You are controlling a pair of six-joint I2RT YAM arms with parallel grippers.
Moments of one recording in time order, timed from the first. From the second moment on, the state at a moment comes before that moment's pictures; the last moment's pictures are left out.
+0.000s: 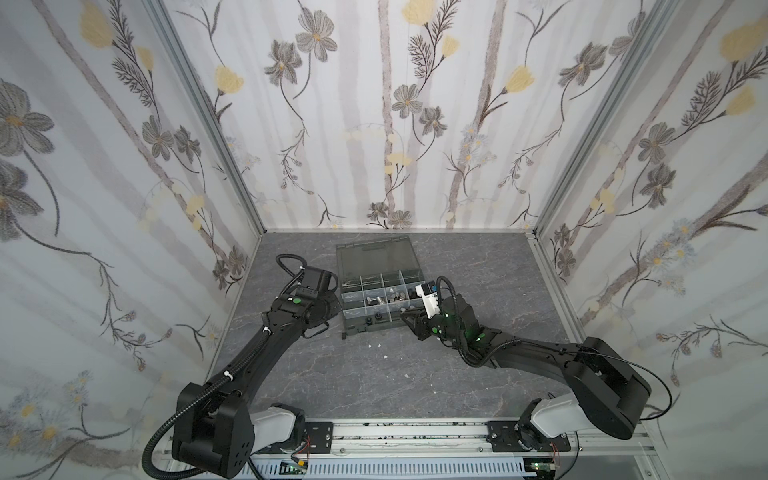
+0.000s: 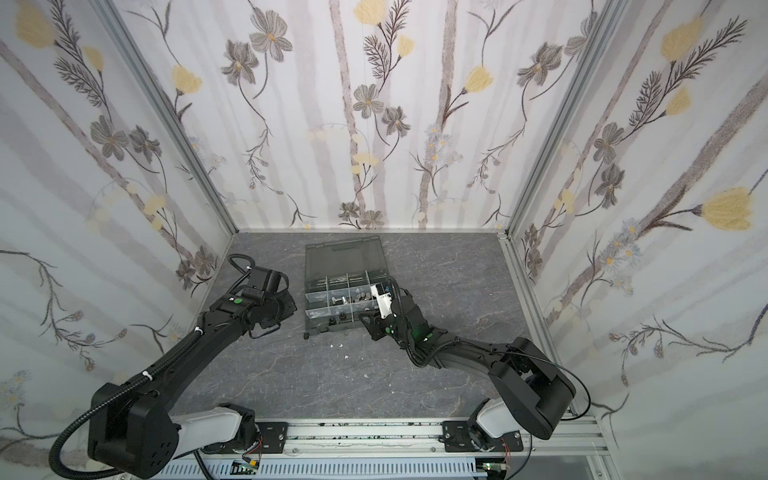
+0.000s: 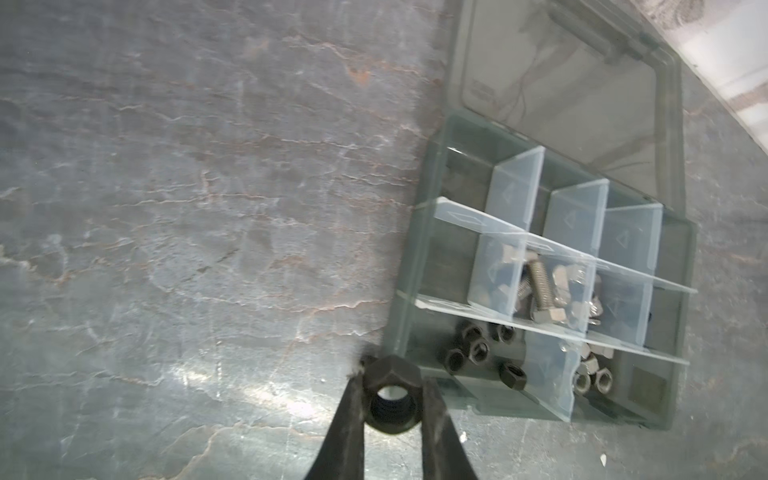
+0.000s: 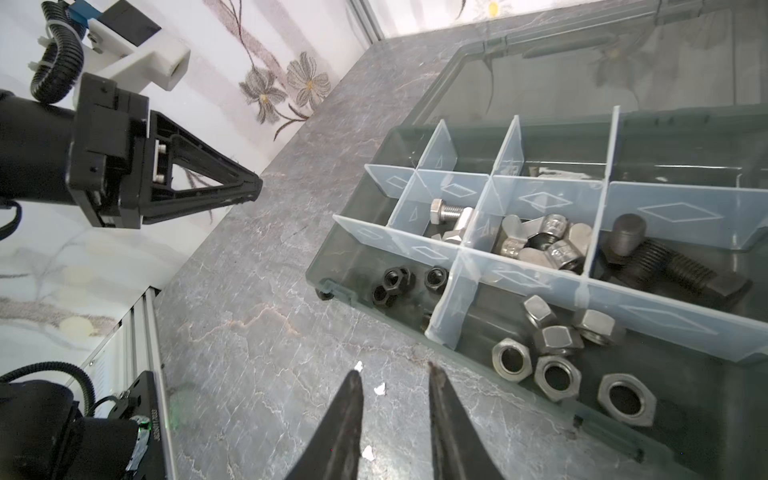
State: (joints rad) left arm -0.33 1.27 0.94 -0.67 -0.05 -0.77; right arm 0.79 1.45 0.63 0.42 -0.20 0.46
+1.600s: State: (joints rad) left arm -0.36 1.30 0.82 -0.55 0.00 -0.77; right arm 0.77 1.35 0.61 0.42 -0.15 0.46
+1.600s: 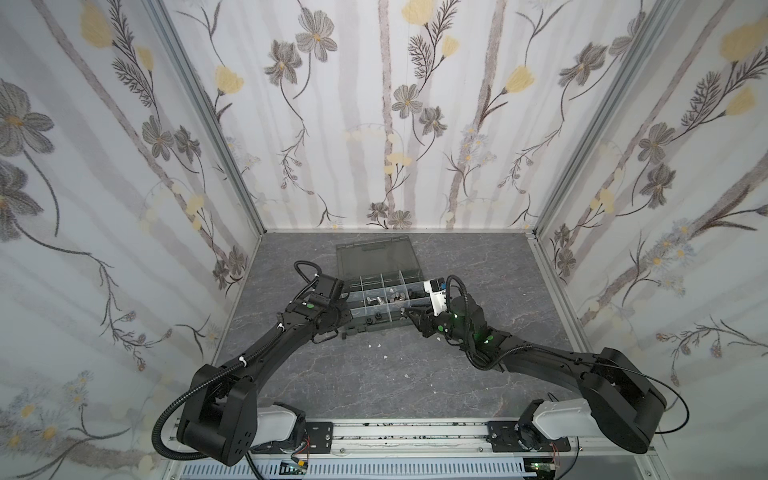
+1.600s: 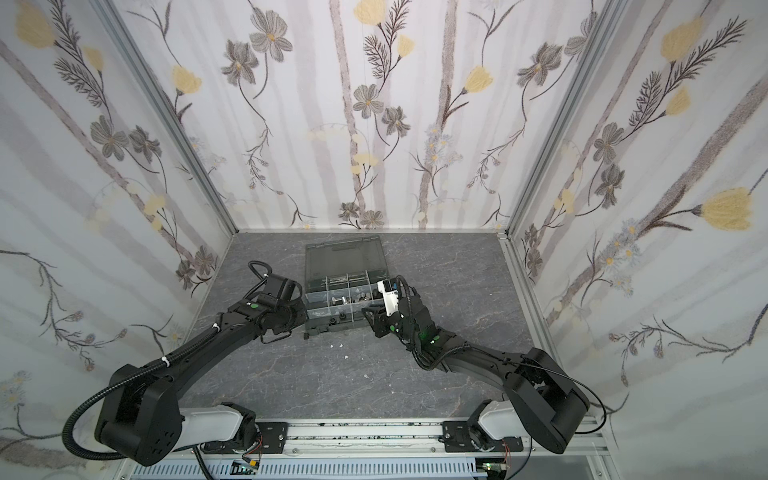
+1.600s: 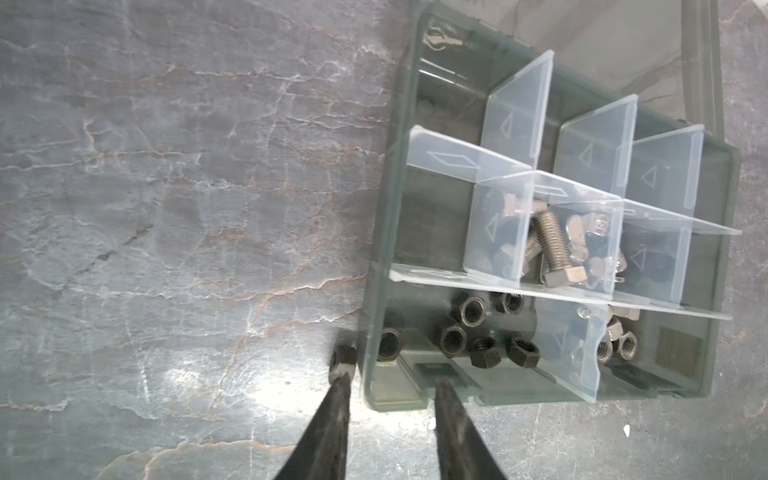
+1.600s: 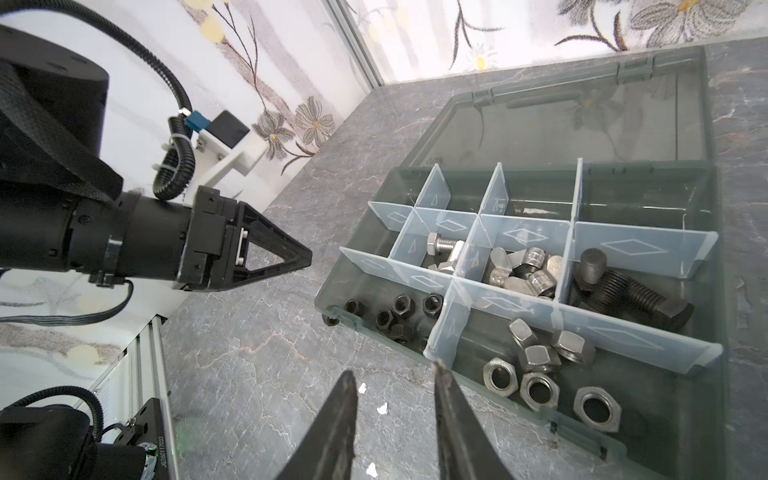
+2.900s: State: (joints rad) left arm -0.35 1.54 0.79 -0.41 0.05 -0.70; right arm 0.77 1.15 0.54 0.27 -0.07 0.44
